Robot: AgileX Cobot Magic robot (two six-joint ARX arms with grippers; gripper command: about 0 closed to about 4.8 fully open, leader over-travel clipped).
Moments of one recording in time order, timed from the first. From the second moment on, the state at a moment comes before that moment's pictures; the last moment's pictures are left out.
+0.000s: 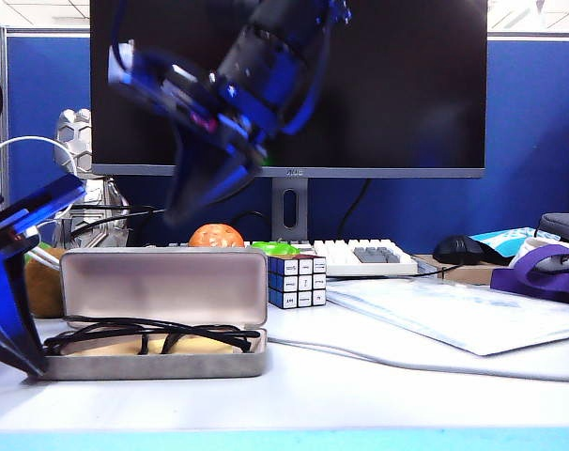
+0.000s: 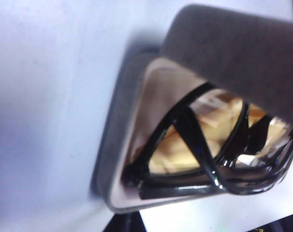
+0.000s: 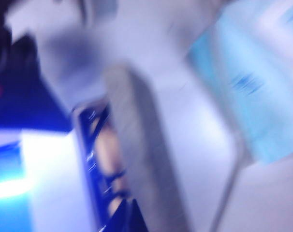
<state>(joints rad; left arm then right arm) -0.33 1.29 0.53 -0.33 0.40 -0.76 0.78 1.92 1.62 -0.75 -0.37 -0.42</state>
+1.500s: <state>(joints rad) -0.33 1.29 0.52 -0.30 0.40 -0.80 0.79 1.98 1.62 -0.76 -0.34 -0.39</state>
